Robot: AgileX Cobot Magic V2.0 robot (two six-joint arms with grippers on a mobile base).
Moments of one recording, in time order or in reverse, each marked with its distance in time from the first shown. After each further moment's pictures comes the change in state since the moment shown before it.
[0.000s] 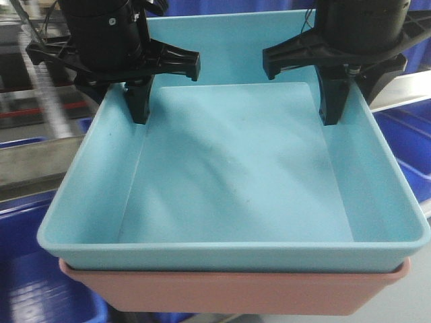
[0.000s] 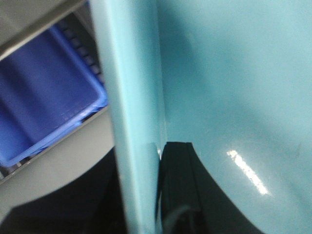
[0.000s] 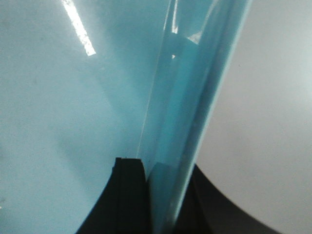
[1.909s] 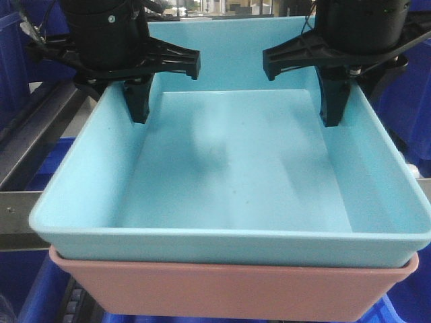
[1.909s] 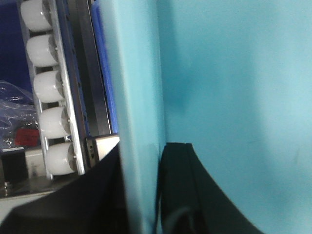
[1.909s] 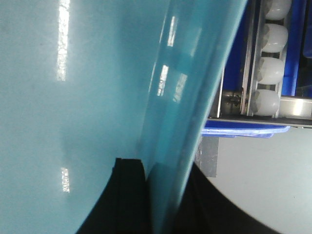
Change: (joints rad) left arm -0.001 -0.002 -0.002 0.000 0.010 0.000; right arm 0.002 0.000 0.000 0.004 0.008 0.000
